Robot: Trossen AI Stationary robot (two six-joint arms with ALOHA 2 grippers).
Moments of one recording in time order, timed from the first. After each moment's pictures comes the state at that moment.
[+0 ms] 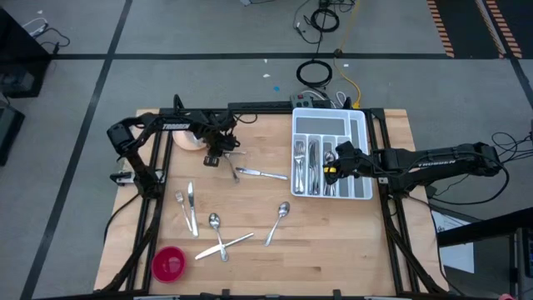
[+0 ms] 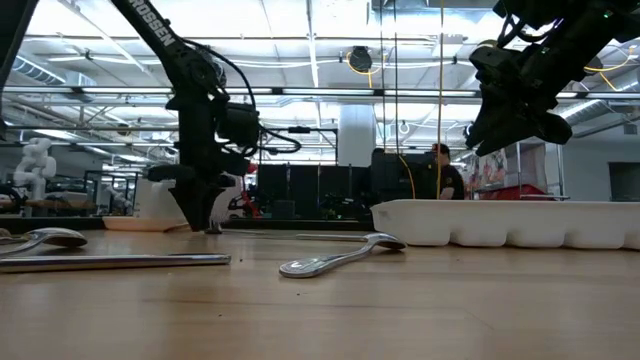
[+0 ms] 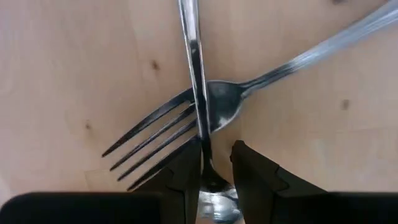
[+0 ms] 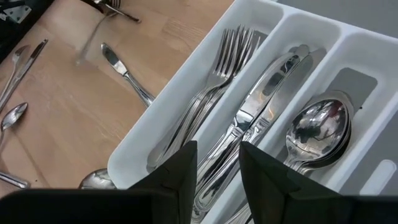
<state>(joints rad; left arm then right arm) 0.63 1.72 0.97 -0.71 0.07 0.79 -0.02 0.93 0.59 -0.51 0.34 0.92</state>
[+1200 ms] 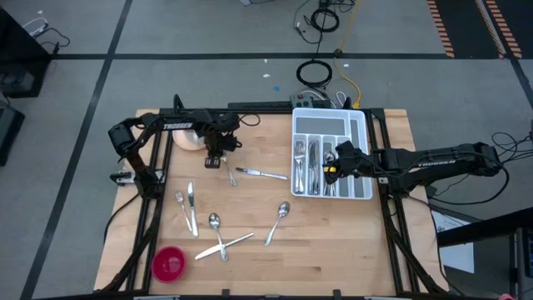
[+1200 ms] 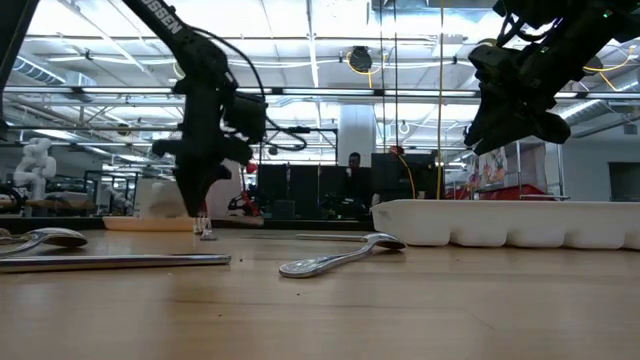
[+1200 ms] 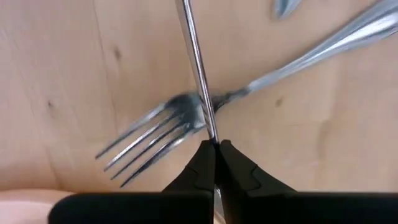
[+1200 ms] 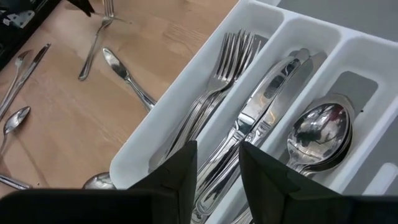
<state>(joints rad) 0.58 1.72 1.07 -0.93 0.10 0.63 -0.02 0.93 0.59 -0.50 0.35 0.92</state>
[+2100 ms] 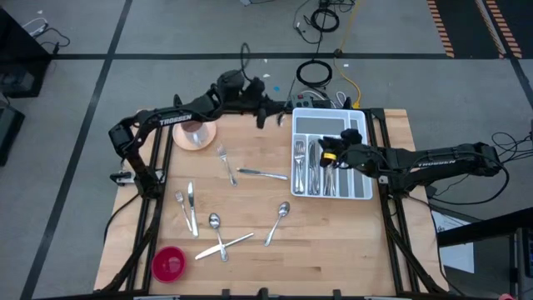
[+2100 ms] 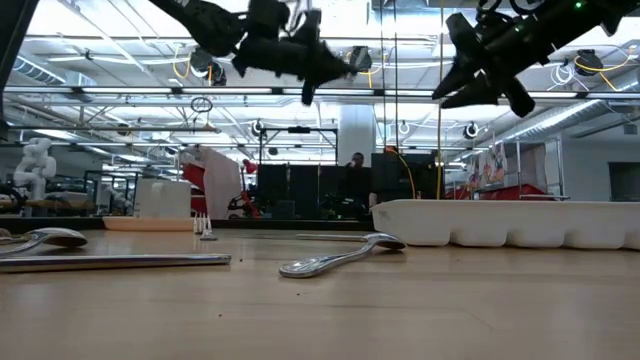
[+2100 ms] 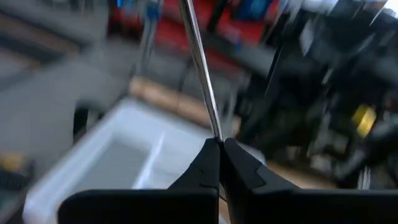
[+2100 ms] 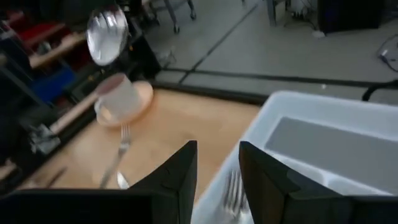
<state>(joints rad) 0.55 1.72 1.33 0.19 0.58 -0.26 -0.02 0.93 0.59 -0.12 0.71 0.76</state>
